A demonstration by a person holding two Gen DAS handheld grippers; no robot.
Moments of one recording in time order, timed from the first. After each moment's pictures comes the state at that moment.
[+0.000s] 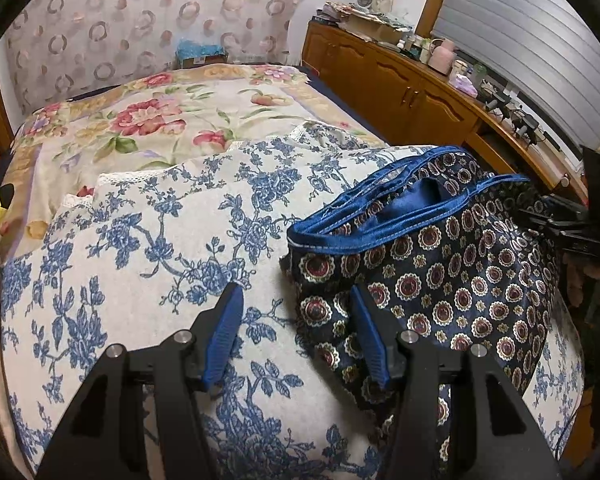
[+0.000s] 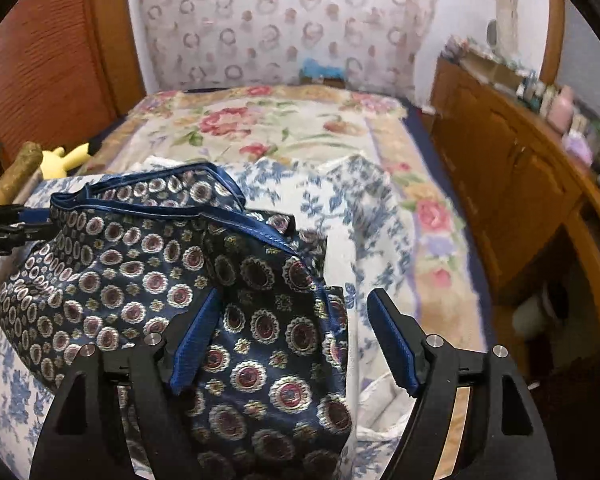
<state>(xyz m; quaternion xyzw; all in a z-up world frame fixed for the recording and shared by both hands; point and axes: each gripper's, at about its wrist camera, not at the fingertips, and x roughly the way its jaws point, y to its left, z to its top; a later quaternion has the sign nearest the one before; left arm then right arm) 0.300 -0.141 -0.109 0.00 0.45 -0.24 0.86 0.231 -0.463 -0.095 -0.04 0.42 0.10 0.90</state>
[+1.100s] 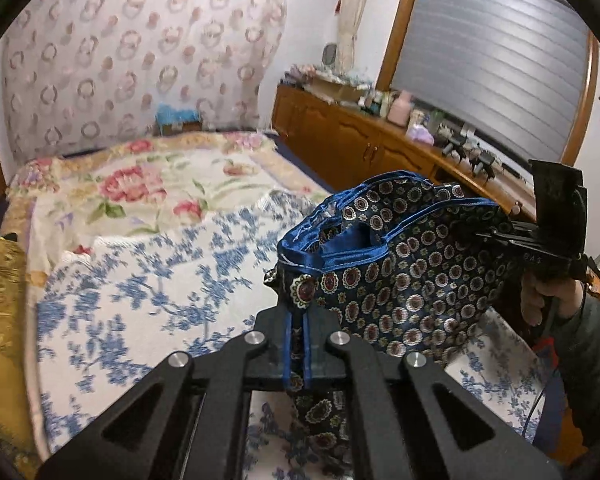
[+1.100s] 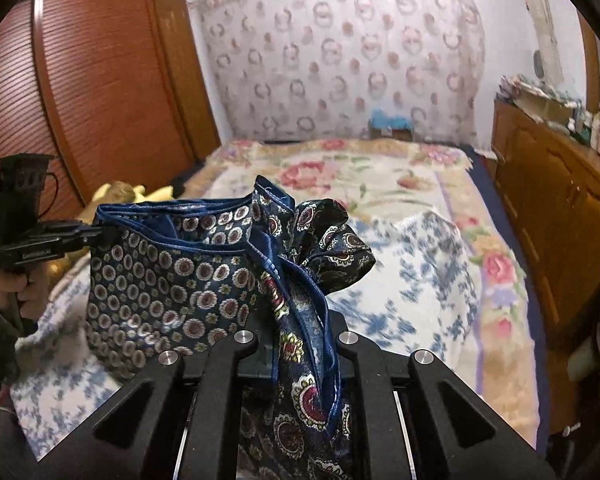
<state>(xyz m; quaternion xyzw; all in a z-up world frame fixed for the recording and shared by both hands) 0.233 -0.123 -0.027 -0.03 0.33 -0.28 0.90 0.191 -0.417 -0.028 -0.01 0.32 0.23 0.92</state>
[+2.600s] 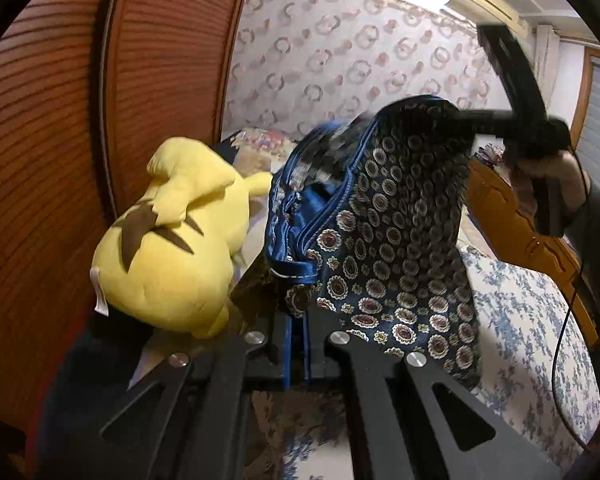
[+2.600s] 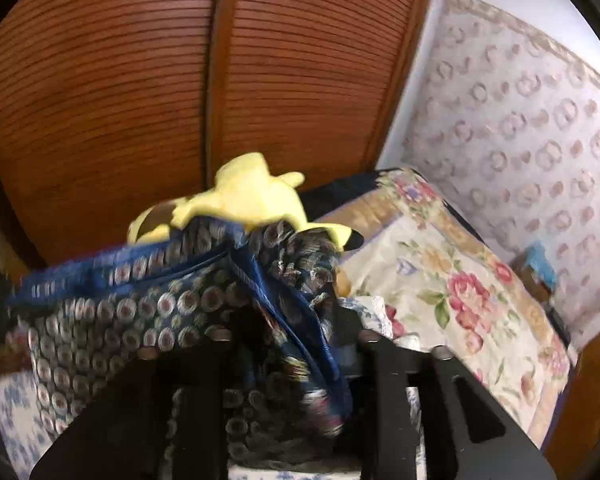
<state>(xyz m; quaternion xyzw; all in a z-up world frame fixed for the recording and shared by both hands) 0.114 0.203 -0.098 -0.14 0.30 0.05 0.94 0.312 0.090 0.012 -0.27 0.29 0.44 0.81</state>
